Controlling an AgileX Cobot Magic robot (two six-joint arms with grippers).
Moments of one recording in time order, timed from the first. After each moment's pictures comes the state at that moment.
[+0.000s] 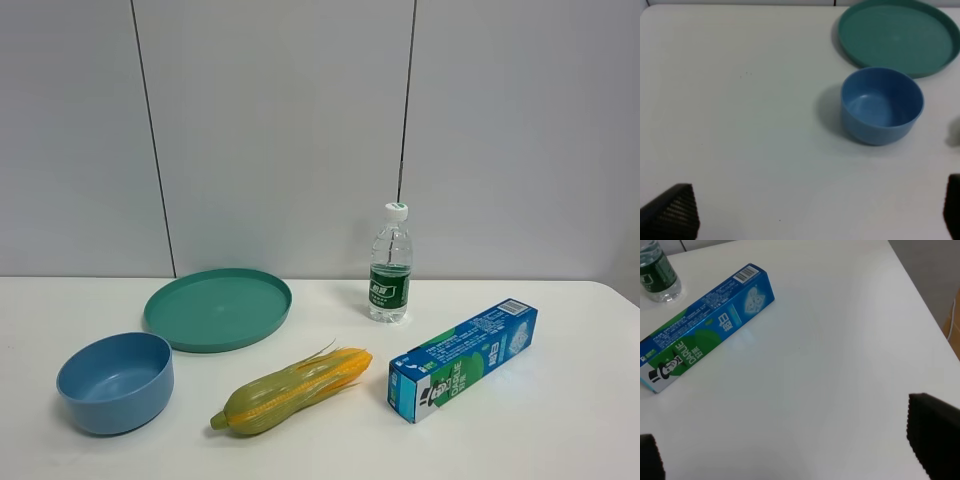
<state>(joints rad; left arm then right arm) 0.13 -0.01 -0.51 -0.08 1.06 0.05 -0.03 0.03 -0.51 0.03 1.06 0.02</state>
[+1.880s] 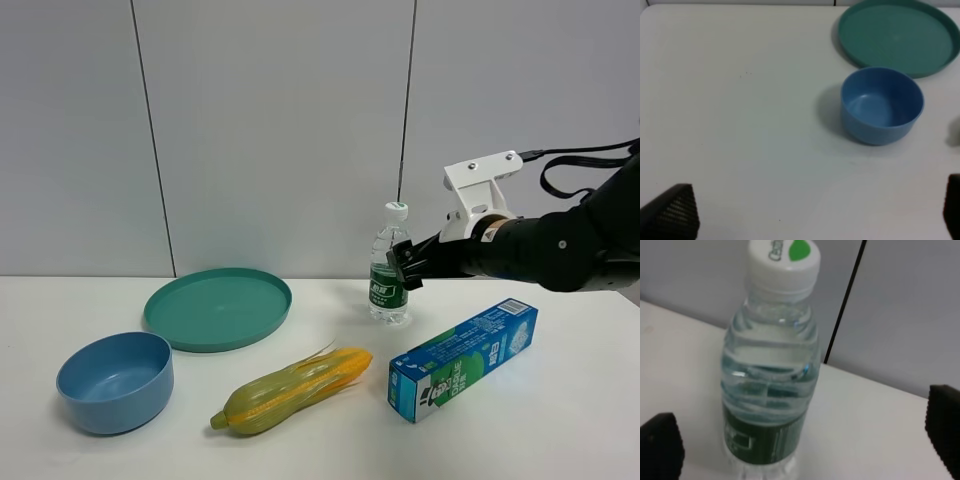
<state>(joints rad) 0.13 -0.01 -0.51 -0.08 1.06 0.05 0.33 1.97 -0.91 0.14 -0.69 -0.38</state>
